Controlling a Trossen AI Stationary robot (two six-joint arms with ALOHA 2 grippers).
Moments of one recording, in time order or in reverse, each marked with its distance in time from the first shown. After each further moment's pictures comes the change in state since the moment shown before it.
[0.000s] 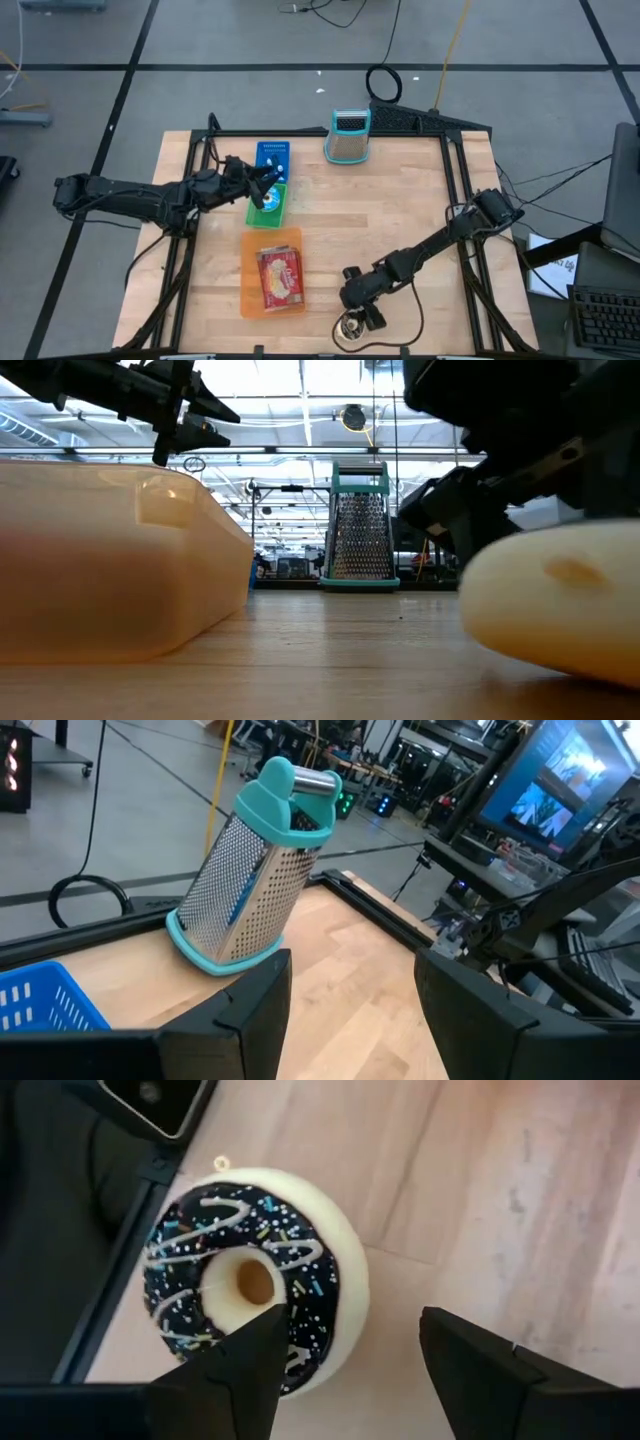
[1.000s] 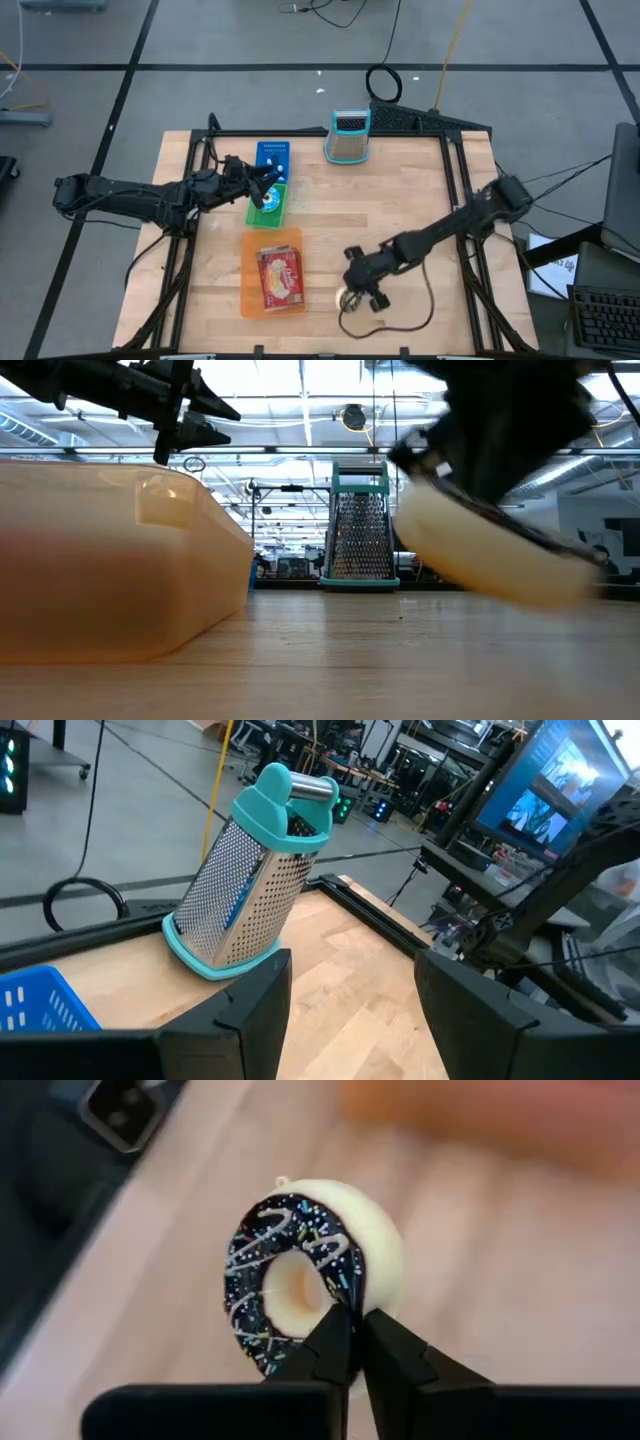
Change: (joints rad) left arm 0.000 0.000 -0.001 0.017 0.000 0.002; right arm -0.069 -0.165 -0.004 -0.163 0.054 -0.180
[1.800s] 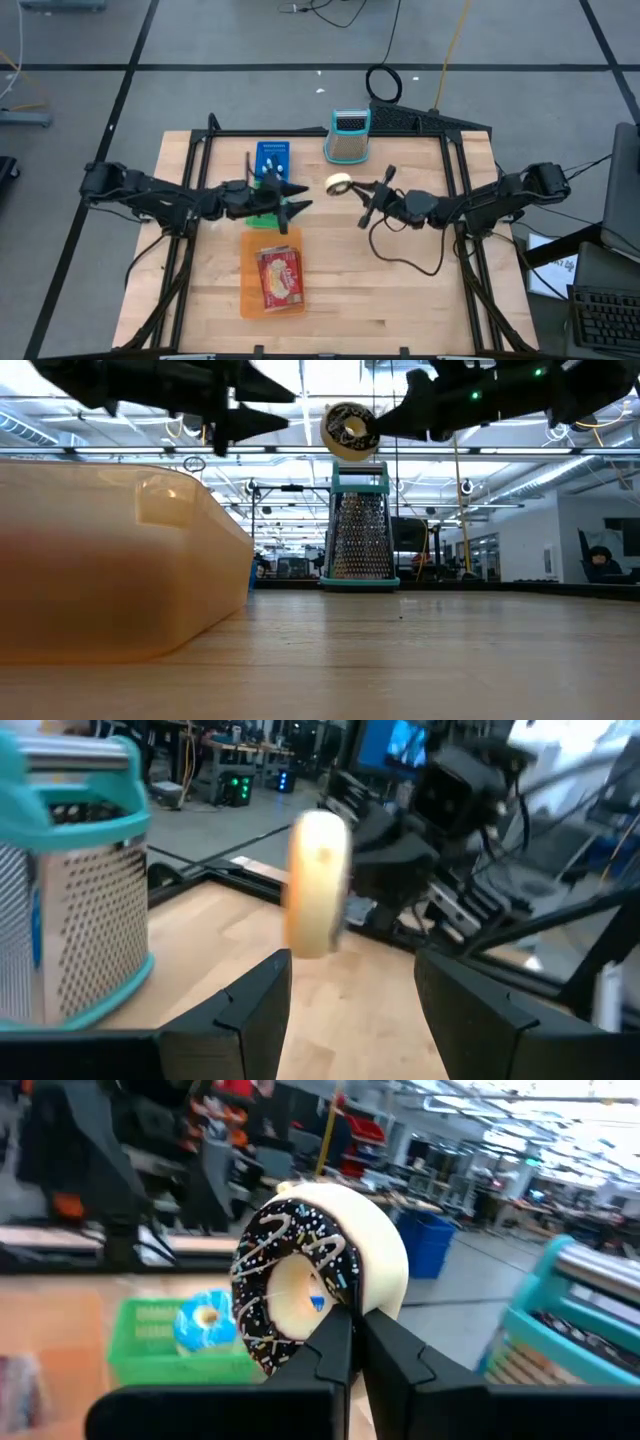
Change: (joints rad) left arm -0.099 0.390 0.124 0.306 0.188 0.215; right arm -0.314 -0.391 -0.539 1.095 0.746 -0.303
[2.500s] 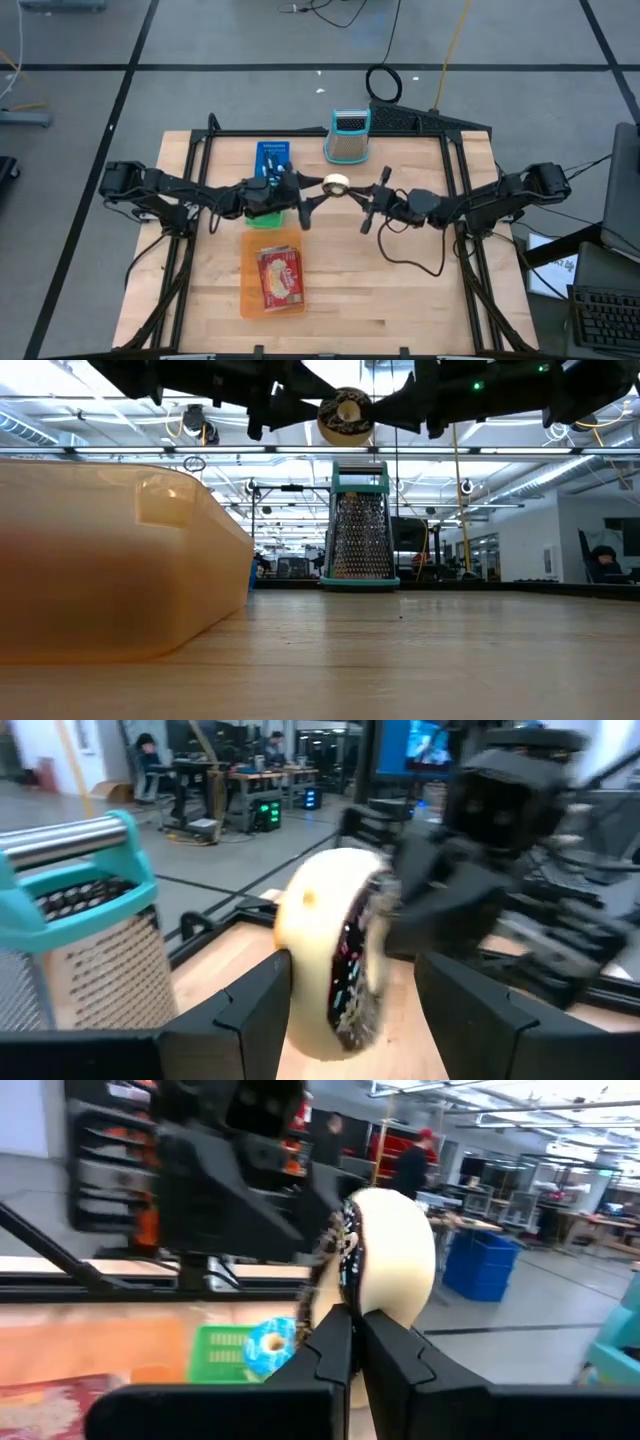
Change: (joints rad) left arm 0.008 0.200 0.214 0.006 -0.072 0.193; right arm -0.009 -0.001 0.000 0.051 -0.134 0.037
